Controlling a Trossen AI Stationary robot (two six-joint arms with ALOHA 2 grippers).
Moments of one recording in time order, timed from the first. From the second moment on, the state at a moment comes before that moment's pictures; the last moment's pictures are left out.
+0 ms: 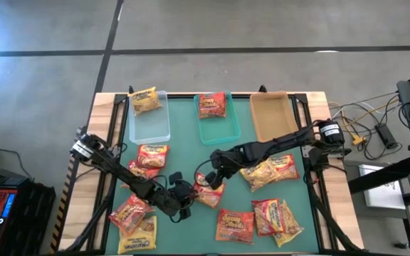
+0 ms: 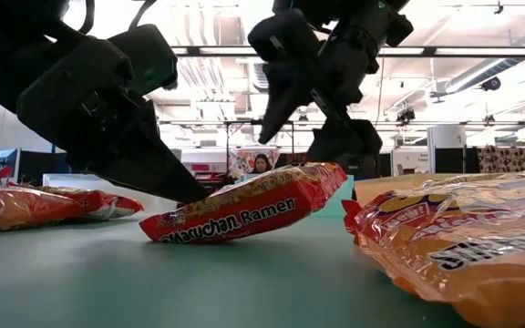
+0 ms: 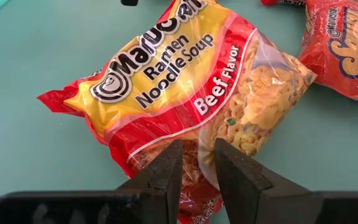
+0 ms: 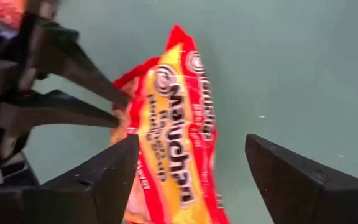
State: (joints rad) left arm -0.57 1.85 0.76 0.27 -0.60 -0.66; right arm 0.12 1.82 1.22 -0.34 -0.14 0.98
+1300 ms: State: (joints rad) left arm -0.58 1.85 0.74 0.30 -0.67 -0.67; right arm 0.22 1.91 1.22 -0.19 -0.16 1.00
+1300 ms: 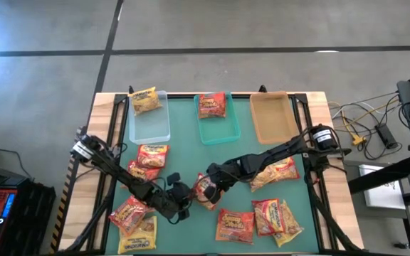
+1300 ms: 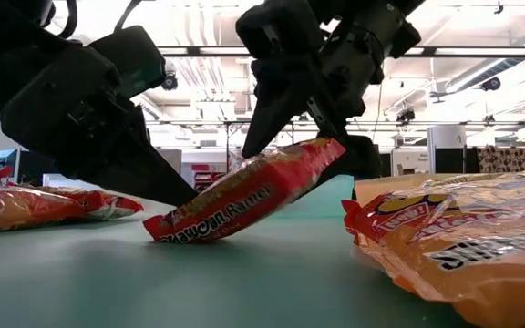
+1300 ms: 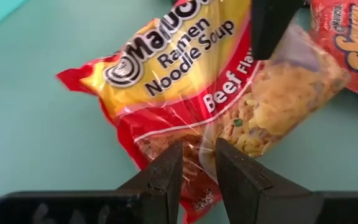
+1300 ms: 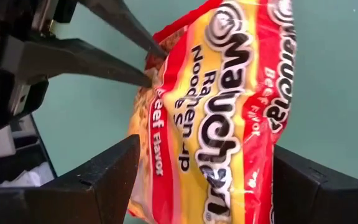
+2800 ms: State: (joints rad) left arm -0.58 1.80 0.74 0.37 -0.73 -0.54; right arm 0.24 1.91 1.22 -0.19 -0.17 1.09
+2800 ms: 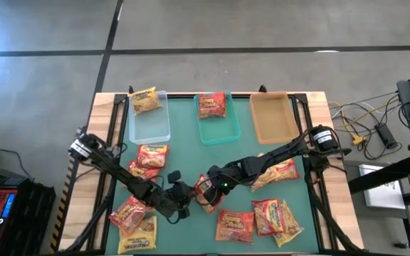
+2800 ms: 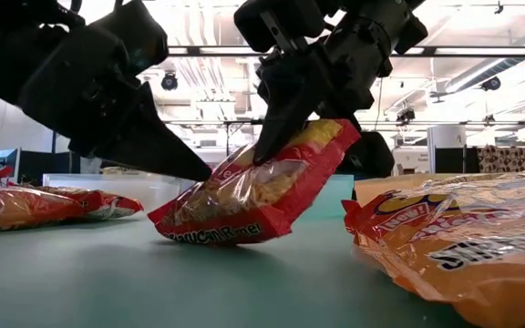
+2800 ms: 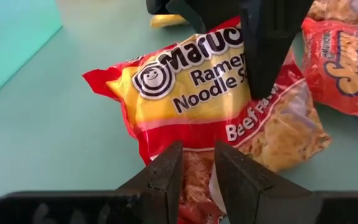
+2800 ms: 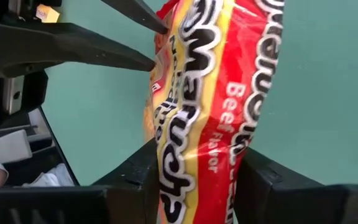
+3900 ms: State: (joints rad) left arm -0.57 1.63 0.74 0.08 -0.86 -0.52; right arm 0.14 1.77 1.22 -0.46 -0.16 0.72
